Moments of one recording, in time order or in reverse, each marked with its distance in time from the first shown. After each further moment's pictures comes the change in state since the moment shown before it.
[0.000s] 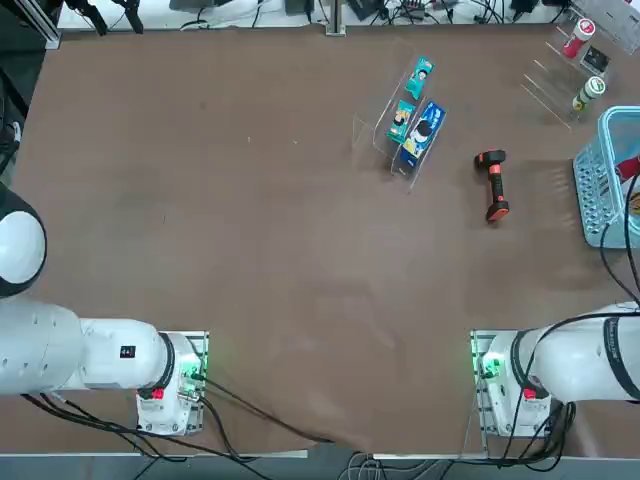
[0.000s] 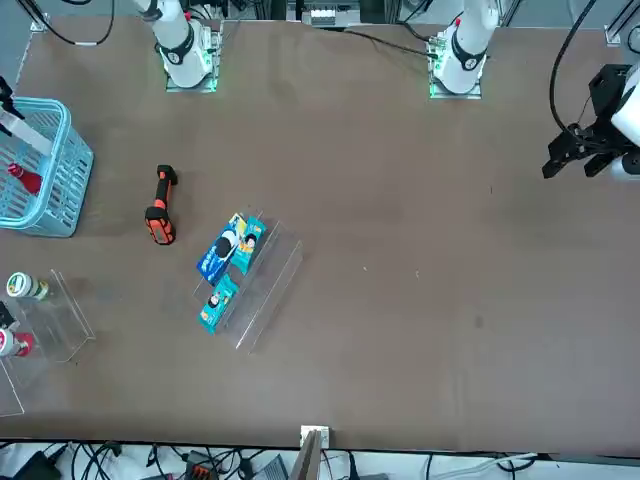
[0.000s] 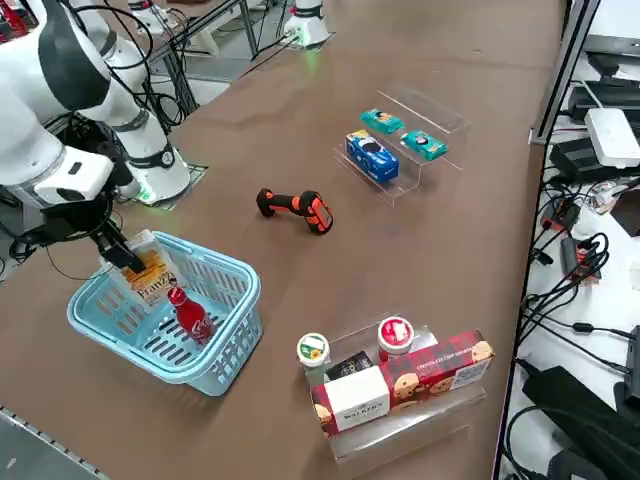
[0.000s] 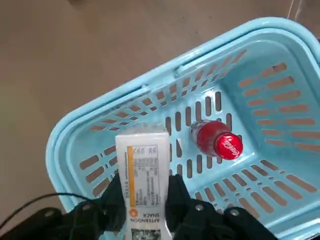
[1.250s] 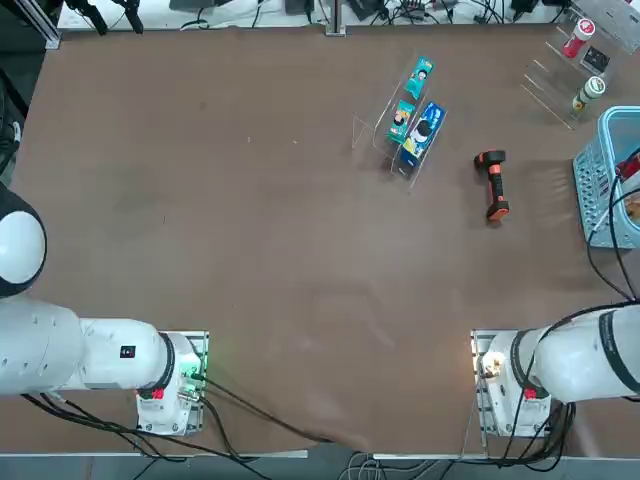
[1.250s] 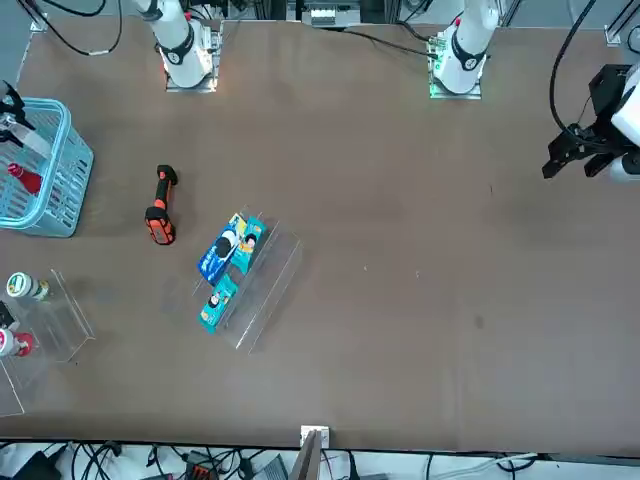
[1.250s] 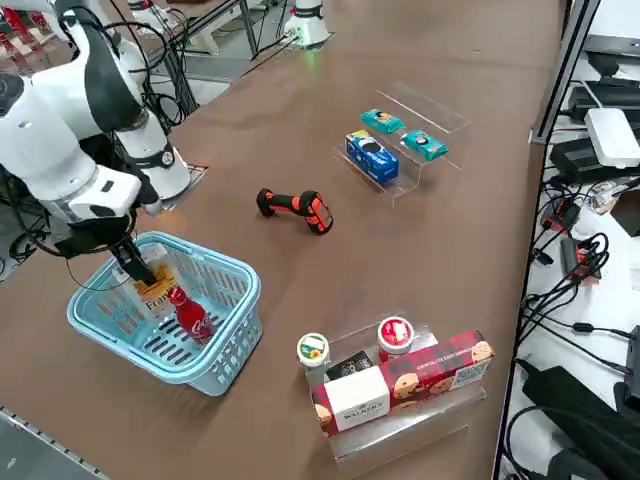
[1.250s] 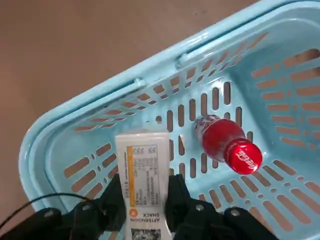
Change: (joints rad) arm 0.007 0.113 0.012 -0.052 0.030 0.097 0.001
